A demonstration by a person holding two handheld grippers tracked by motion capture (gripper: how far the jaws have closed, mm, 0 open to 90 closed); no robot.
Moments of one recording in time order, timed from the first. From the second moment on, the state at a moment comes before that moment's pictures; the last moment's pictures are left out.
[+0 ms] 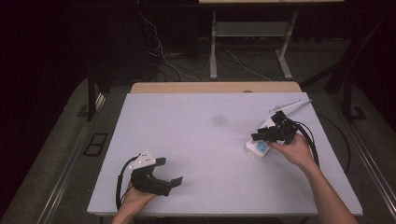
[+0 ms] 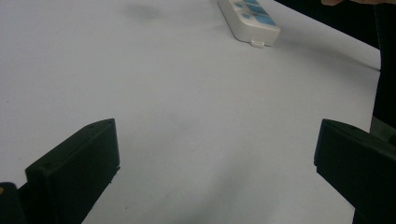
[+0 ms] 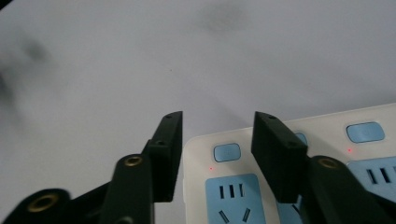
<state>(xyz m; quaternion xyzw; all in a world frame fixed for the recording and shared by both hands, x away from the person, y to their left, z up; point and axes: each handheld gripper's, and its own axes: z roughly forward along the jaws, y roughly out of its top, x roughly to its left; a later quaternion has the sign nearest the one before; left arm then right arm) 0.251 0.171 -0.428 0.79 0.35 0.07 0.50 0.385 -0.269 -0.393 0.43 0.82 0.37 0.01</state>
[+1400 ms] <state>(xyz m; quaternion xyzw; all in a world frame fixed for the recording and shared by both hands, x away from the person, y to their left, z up) 0.252 0.168 -0.430 0.79 0.34 0.07 0.50 0.392 -0.270 -0.422 0.45 0.82 0.37 -0.02</state>
